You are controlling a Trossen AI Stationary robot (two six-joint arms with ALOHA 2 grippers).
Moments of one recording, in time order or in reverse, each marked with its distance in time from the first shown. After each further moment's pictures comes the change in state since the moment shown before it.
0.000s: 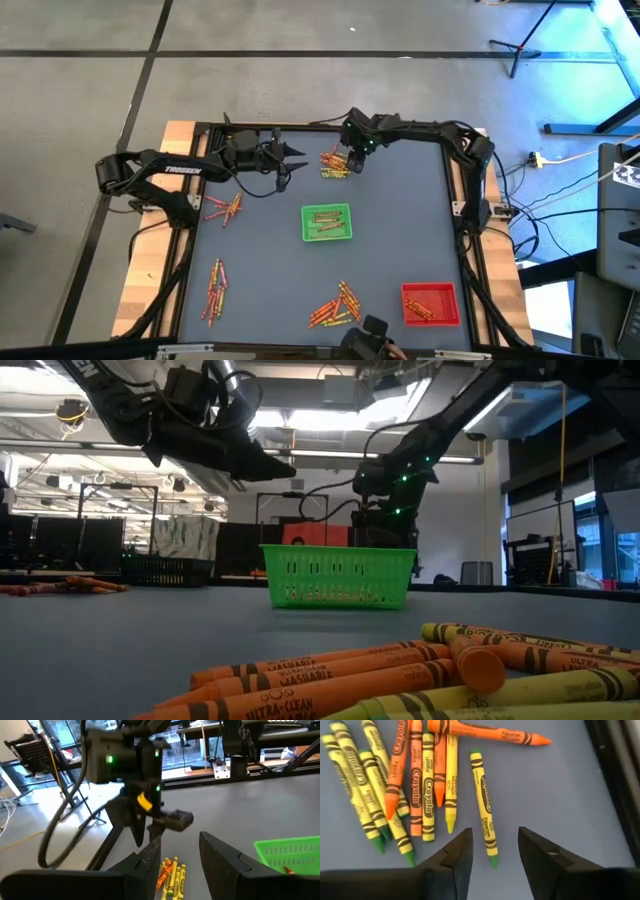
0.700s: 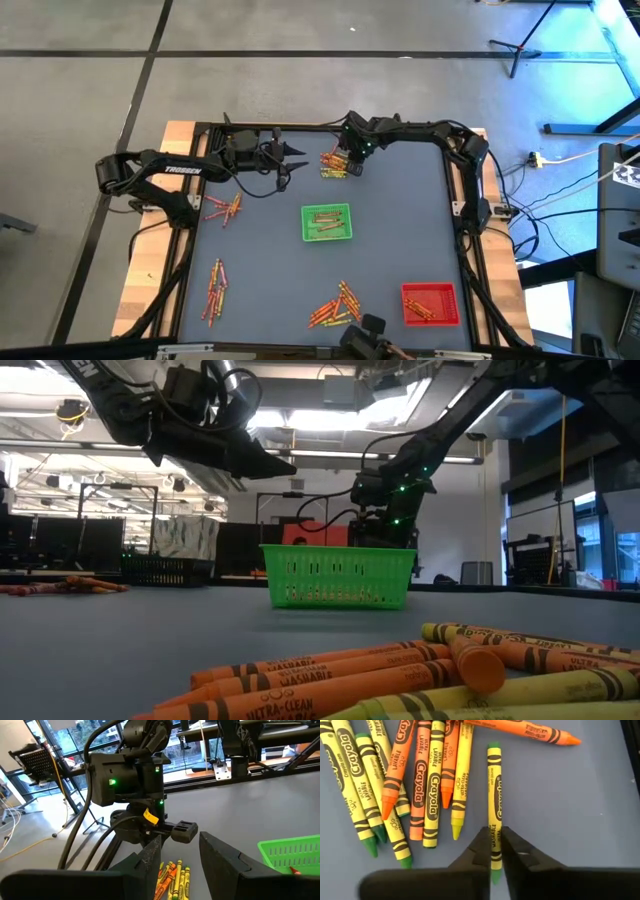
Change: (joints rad) left arm 0.000 0.000 0.000 0.014 -0.001 0.038; right arm -0.008 0.051 -0.008 0.037 -0.017 -0.076
